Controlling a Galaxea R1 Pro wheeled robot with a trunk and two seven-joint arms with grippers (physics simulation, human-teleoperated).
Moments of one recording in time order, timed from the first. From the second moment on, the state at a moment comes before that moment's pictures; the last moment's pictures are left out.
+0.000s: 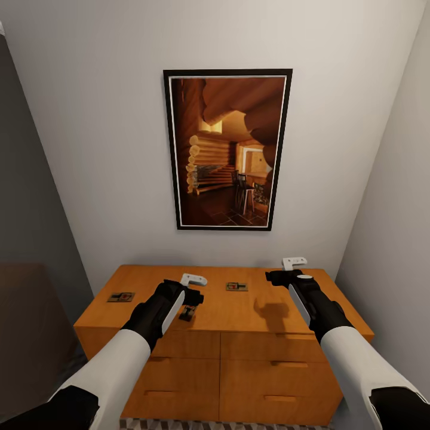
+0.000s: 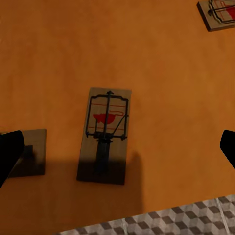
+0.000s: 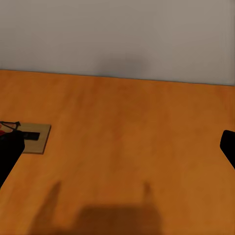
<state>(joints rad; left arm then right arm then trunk) -0.83 -0.17 -0.21 -0.69 0.04 0.73 0.06 -0.84 -0.04 0.08 -0.72 -0.04 0.43 -0.03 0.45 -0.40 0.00</state>
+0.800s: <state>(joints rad) -0.83 -0.17 -0.21 -0.69 0.04 0.73 0.07 -0.84 -0.04 0.08 -0.66 -0.03 0.43 -0.03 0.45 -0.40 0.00</state>
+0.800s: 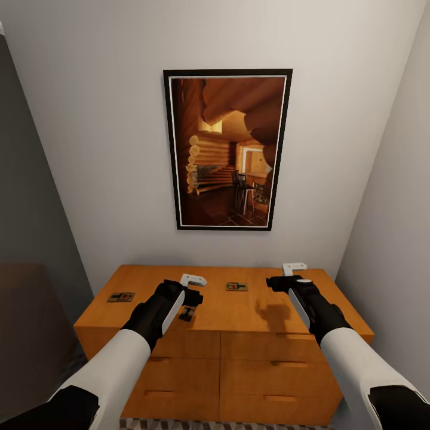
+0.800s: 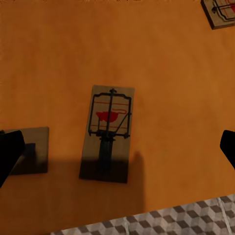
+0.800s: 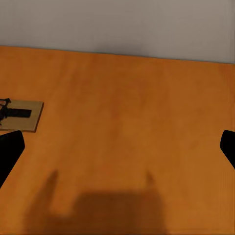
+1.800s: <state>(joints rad) -1.09 -0.17 -0.21 -0.35 0.13 0.80 0.07 -0.84 -0.04 0.08 -0.66 -0.02 0.43 -0.03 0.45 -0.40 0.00</state>
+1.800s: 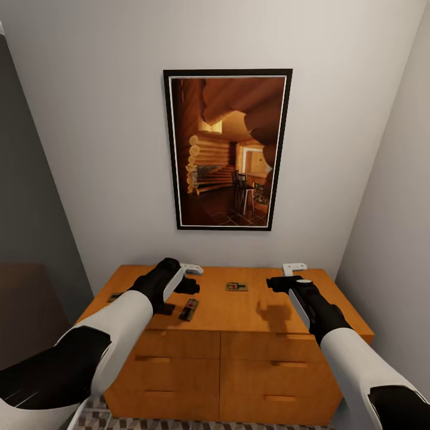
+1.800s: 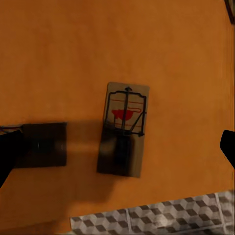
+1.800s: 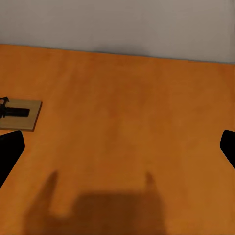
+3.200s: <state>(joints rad) -1.09 -0.17 -0.21 -0.23 0.18 0.76 0.00 -0.84 -0.04 0.08 -0.66 -0.03 0.36 -0.03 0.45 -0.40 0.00</state>
